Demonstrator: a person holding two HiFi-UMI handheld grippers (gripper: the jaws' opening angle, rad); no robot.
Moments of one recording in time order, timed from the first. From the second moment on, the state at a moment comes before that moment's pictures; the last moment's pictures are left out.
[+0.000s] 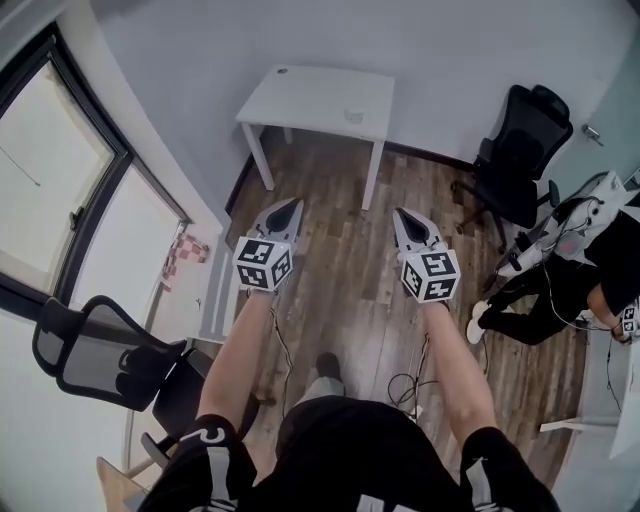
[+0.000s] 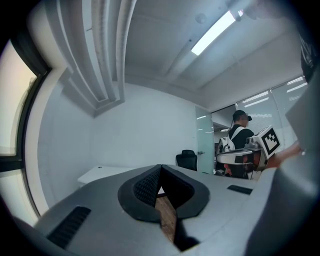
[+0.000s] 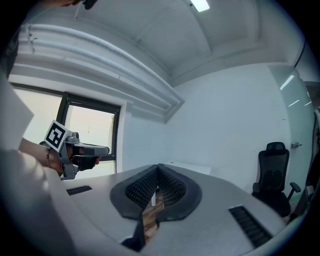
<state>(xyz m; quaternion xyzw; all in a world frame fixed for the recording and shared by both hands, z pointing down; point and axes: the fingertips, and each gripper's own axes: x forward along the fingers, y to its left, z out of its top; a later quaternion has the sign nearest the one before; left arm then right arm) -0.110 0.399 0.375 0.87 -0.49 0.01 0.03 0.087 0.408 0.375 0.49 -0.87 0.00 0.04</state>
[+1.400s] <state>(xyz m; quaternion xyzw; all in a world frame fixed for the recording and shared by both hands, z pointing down) -0.089 0.073 0.392 0.88 -0.46 0.04 0.04 0.110 0.083 0.399 0.51 -0.86 0.03 0.02</state>
